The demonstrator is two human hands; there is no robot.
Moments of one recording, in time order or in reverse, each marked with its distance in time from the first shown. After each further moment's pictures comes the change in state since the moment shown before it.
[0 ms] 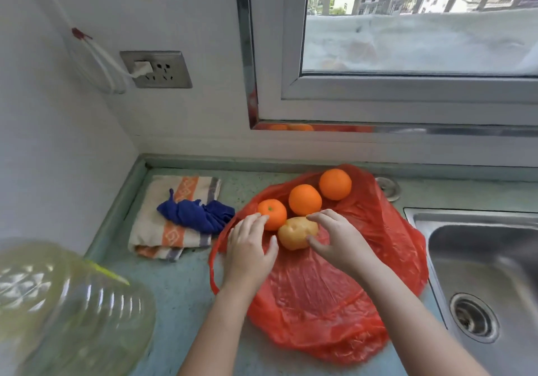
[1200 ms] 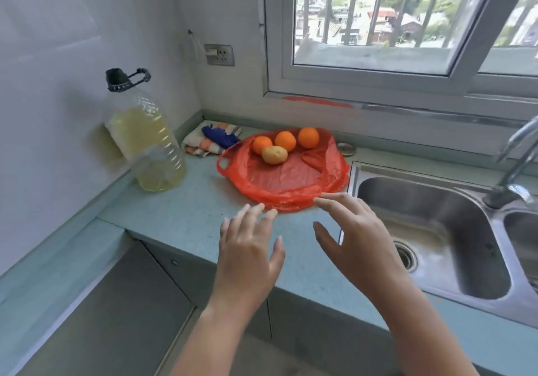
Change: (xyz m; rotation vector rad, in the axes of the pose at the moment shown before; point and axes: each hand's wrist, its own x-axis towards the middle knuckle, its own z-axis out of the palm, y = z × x) left_hand -0.369 0.286 -0.027 0.278 0.319 -0.002; right_hand -0.393 0.015 -0.167 -0.060 0.314 -0.493
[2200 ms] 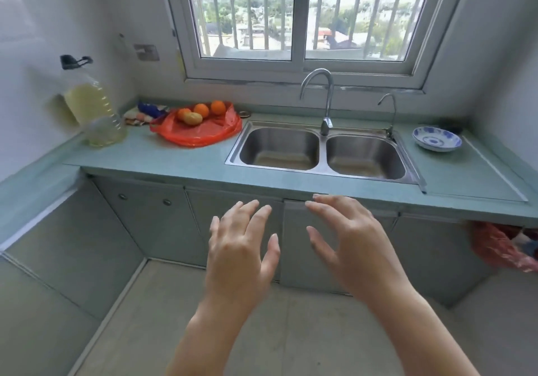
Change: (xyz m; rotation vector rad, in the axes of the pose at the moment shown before) left_hand -0.368 0.342 -0.117 -0.177 0.083 0.144; right_hand -0.433 -0.049 -0.327 -0.156 0.140 0.084
